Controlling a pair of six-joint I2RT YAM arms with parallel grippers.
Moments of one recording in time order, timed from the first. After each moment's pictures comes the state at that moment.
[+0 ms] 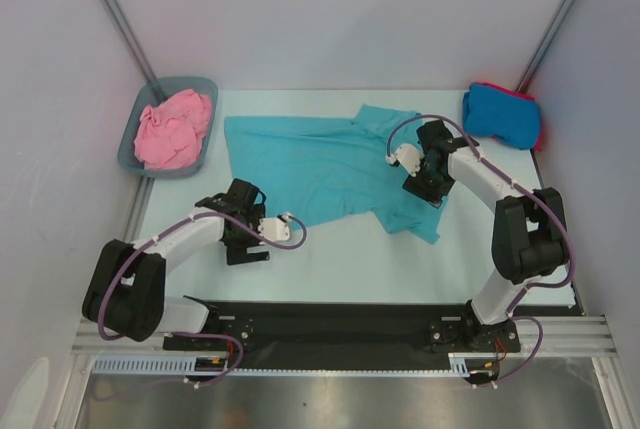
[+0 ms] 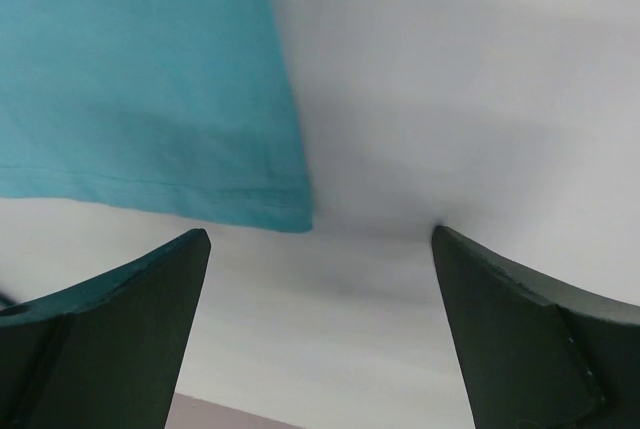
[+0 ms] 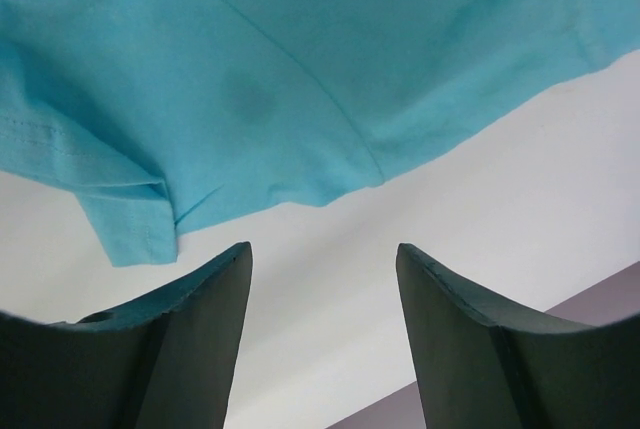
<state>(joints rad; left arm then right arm) -0.37 1.34 0.70 -0.66 0.03 1.08 0.27 1.70 1.23 -0.80 0.09 -0.76</state>
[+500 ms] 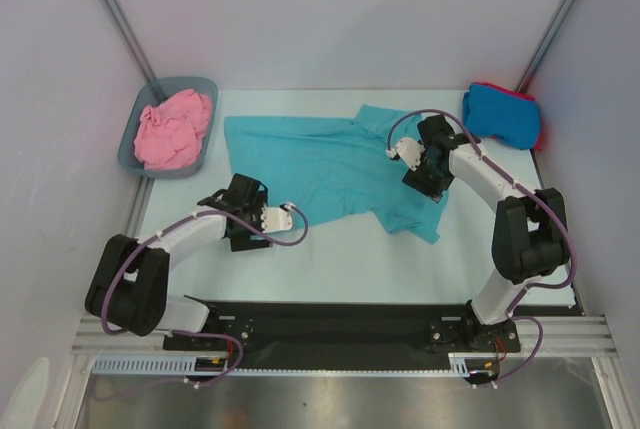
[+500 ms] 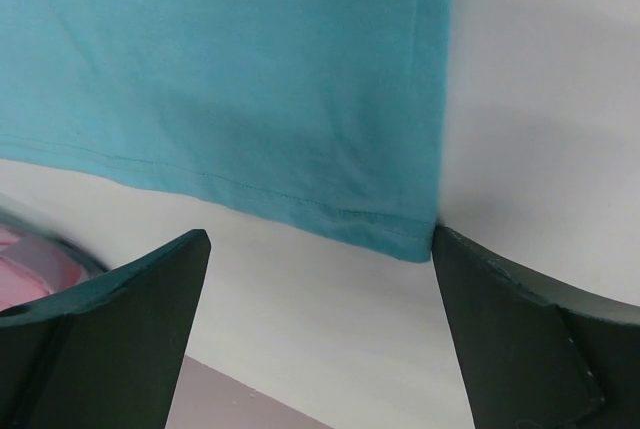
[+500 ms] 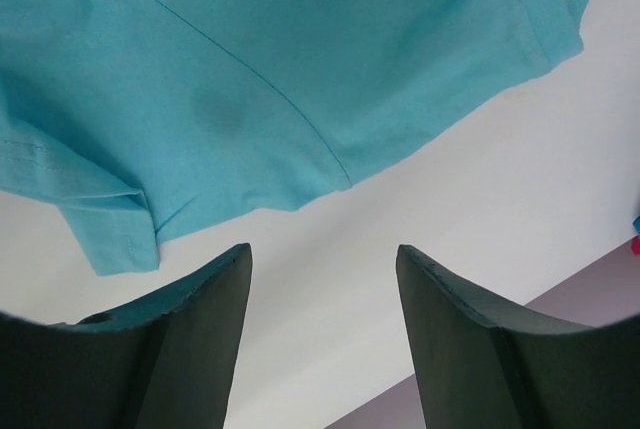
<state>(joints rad) -0.37 1.38 0.68 -0.45 -0.05 1.11 0.27 1.70 1.28 -0.80 0.11 -0.75</state>
